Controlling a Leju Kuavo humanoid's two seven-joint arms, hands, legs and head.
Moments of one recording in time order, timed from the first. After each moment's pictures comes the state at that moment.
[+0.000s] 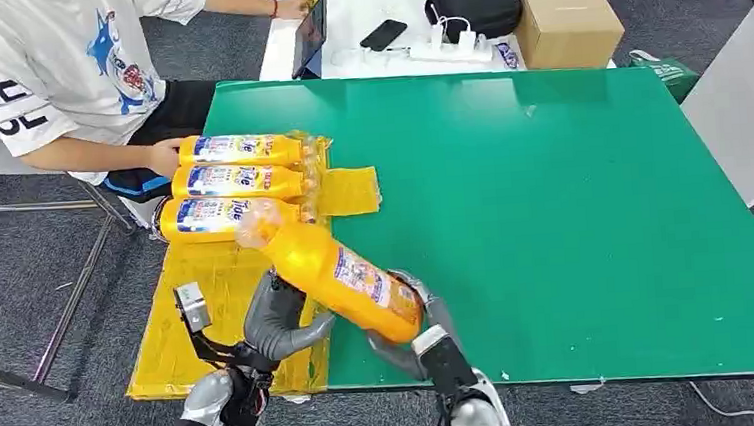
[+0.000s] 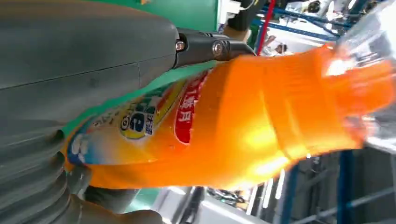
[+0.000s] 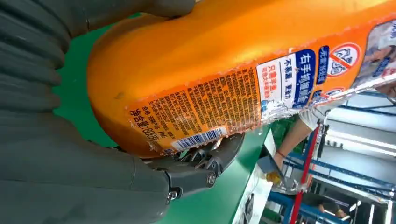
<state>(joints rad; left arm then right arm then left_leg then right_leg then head) -0.19 -0.15 -0.29 -1.18 0.24 -0.42 -0.47 -0.05 0.20 0.35 -1.13 0.32 -0.20 -0.70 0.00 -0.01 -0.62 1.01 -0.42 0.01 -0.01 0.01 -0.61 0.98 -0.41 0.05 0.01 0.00</state>
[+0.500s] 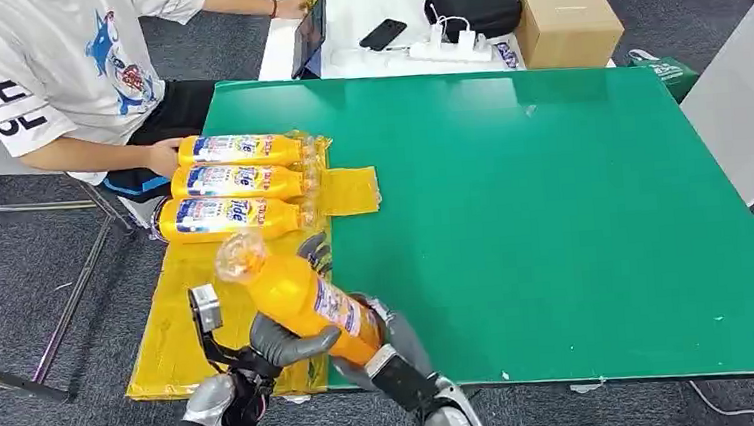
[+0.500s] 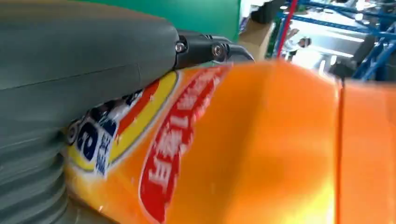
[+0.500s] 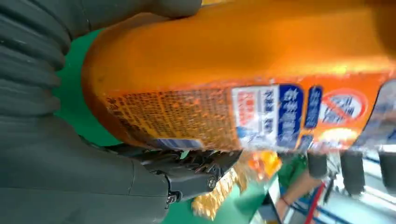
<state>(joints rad) -0.20 -0.13 -0.32 -1.12 0.27 -0.44 -0.44 -0.11 0.22 0.47 -0.96 0.39 -0.22 -0.70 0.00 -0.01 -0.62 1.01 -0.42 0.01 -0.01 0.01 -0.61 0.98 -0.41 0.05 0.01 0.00</state>
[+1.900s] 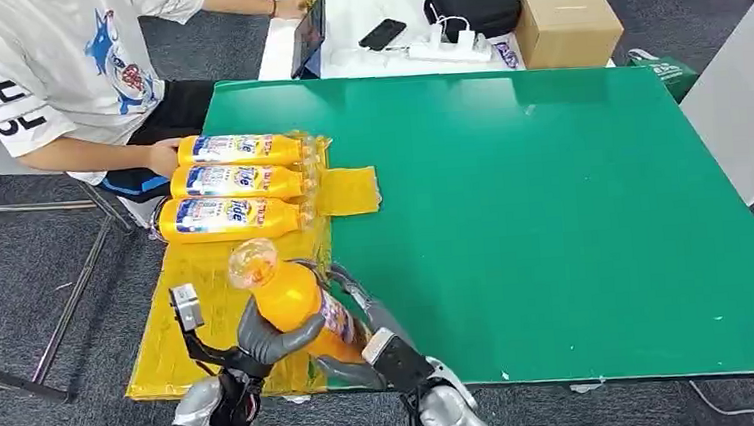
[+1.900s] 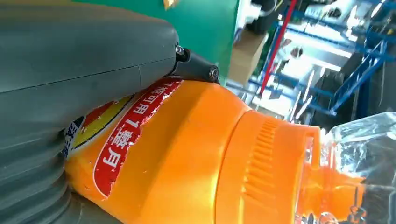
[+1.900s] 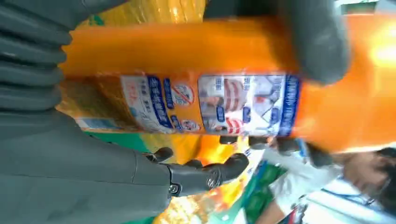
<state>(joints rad) -0.18 -0.11 -0.28 -1.17 0.37 -0.42 -0.42 -0.16 0.21 0.49 -1.04 0.29 -0.03 -0.70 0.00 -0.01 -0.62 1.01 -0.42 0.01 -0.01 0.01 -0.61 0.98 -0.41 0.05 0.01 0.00</state>
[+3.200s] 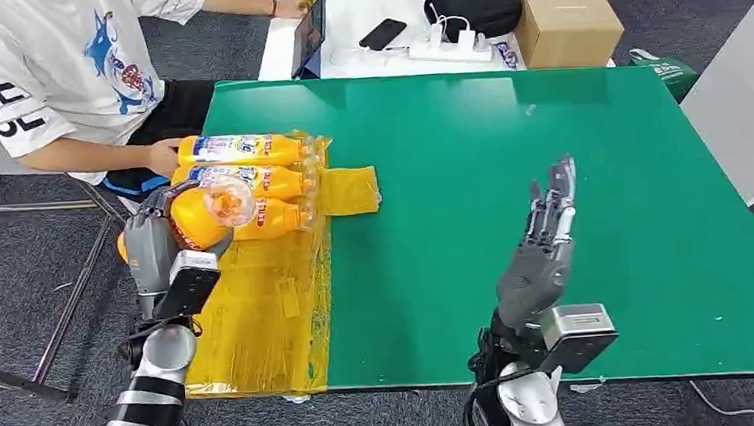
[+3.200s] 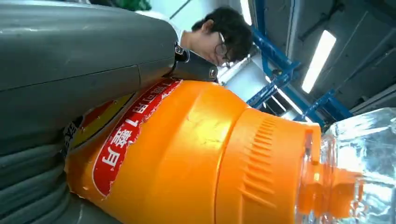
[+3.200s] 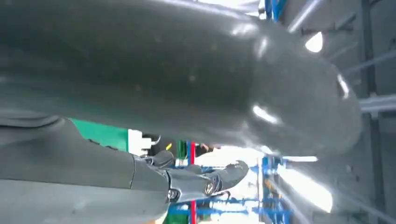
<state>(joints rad) -0.33 -0.10 -0.07 -1.24 -0.66 0.59 -0.54 -0.01 0.22 0.30 -1.72 0.08 -0.48 -0.70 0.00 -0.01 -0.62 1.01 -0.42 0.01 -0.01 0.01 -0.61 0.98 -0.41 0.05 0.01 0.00</state>
